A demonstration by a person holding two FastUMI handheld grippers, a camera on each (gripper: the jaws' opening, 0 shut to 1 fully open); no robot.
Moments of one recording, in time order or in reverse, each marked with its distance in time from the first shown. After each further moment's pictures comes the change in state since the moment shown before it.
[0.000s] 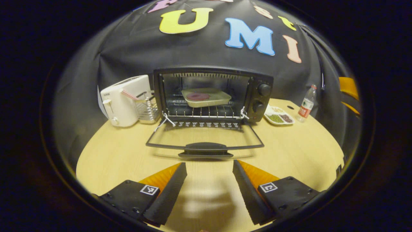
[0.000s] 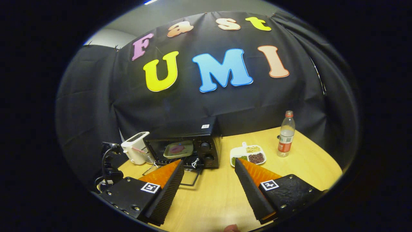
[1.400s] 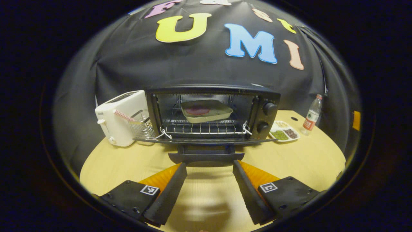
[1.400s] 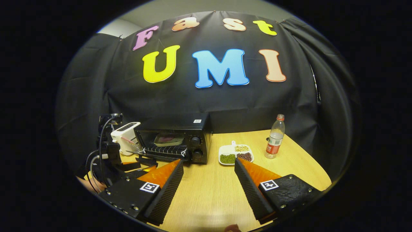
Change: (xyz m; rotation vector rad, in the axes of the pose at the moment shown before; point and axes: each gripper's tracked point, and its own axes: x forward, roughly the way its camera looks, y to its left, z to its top) left arm 0.015 0.002 0.052 0.003 -0.142 0.019; right arm -0.006 -0.003 -0.009 -0.054 0.042 -0.044
